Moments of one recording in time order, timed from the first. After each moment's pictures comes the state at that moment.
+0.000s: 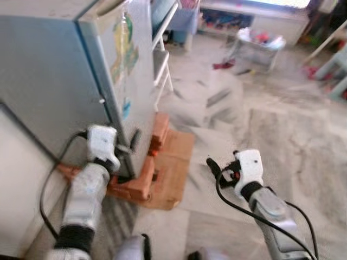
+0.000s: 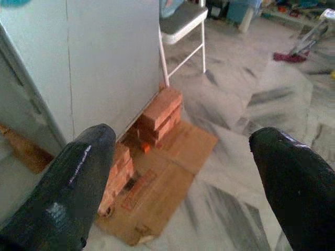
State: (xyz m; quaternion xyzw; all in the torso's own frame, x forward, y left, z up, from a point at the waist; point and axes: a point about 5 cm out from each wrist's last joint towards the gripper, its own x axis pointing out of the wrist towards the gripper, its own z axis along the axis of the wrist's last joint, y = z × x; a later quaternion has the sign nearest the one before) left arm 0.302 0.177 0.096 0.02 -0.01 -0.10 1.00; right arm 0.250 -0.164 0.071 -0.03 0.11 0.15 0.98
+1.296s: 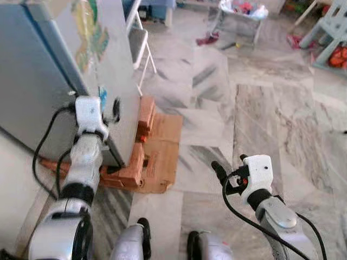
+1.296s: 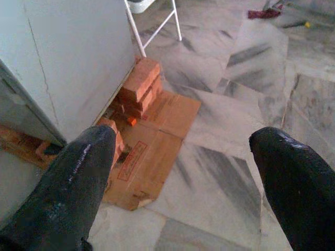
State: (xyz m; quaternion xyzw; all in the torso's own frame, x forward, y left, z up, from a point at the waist) left arm 0.350 0.200 0.115 0.05 -0.05 0.03 1.00; right arm 0.224 -0.169 0.084 -0.02 0.11 0.13 0.98
